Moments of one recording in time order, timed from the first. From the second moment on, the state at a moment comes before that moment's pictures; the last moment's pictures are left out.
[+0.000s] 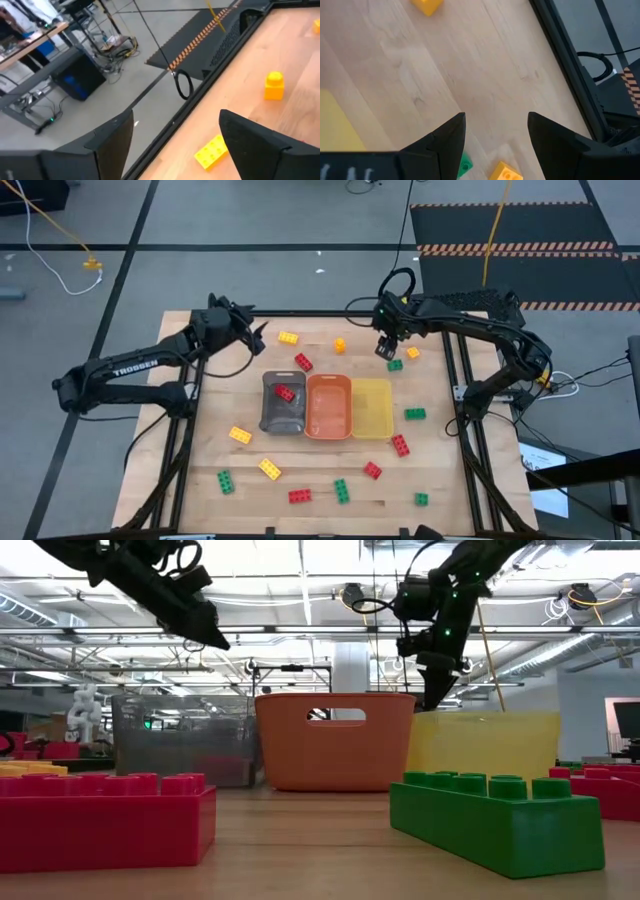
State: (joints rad) left arm 0.51 0.97 0.68 -0.08 -0.33 0.25; right arm -0.60 1.51 1.12 -0.80 0.15 -0.15
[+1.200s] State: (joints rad) left arm 0.51 1.03 0.69 -0.09 -0.31 0.21; right arm -0.59 1.54 0.88 -0.76 0.15 -0.30
